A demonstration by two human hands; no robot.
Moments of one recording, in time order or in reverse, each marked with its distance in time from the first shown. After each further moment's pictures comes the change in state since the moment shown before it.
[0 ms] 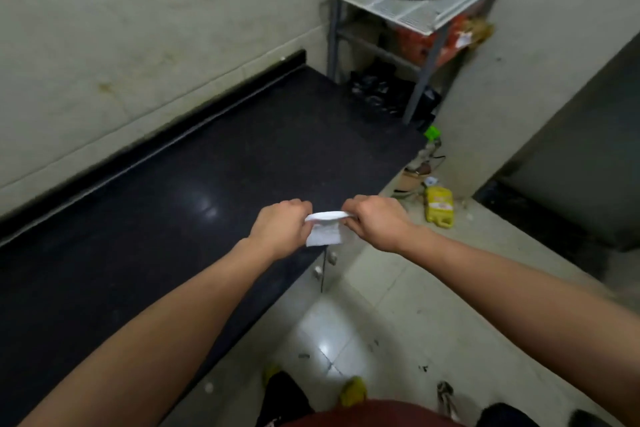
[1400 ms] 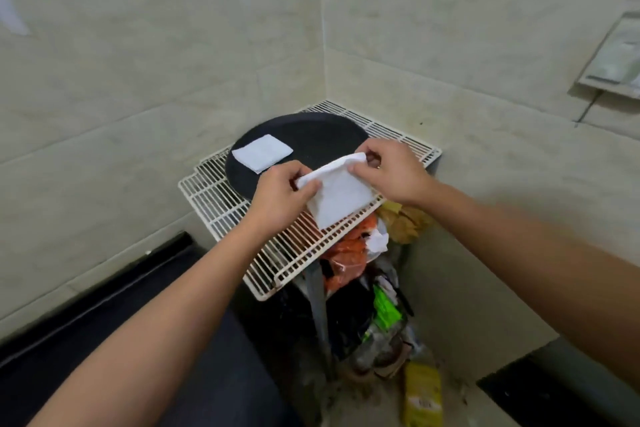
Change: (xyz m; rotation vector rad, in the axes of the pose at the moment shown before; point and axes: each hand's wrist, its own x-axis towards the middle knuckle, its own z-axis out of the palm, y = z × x) left_hand 0.678 0.209 -0.170 -0.571 0.453 -0.110; right_hand 0.337 0.606 -0.304 0.477 0.420 0.029
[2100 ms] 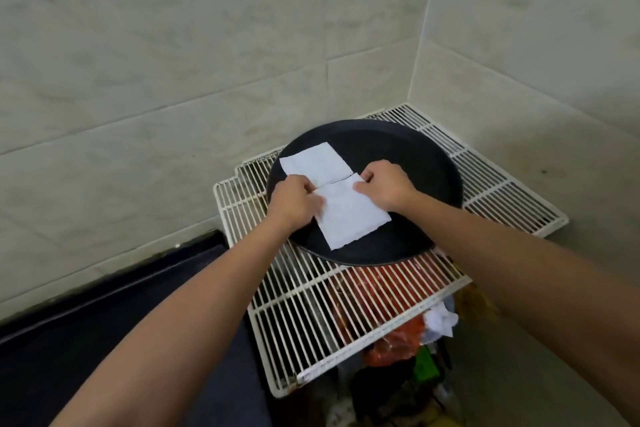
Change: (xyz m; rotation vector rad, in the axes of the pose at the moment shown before) left_hand 0.116 -0.128 -0.001 0.186 0.037 -0.555; right_hand 0.183 0.030 0.141 -0.087 -0.366 0.191
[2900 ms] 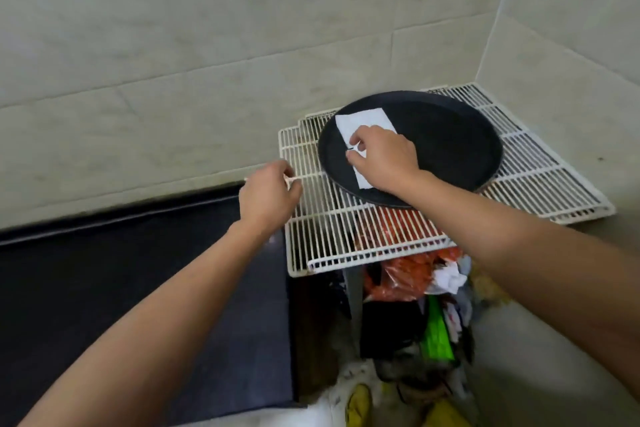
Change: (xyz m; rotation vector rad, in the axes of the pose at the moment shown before) left_hand -0.156 -0.031 -0.031 0.303 0.452 -0.076; right_hand -0.083 -0.045 0.003 -0.133 0.107 -0.539
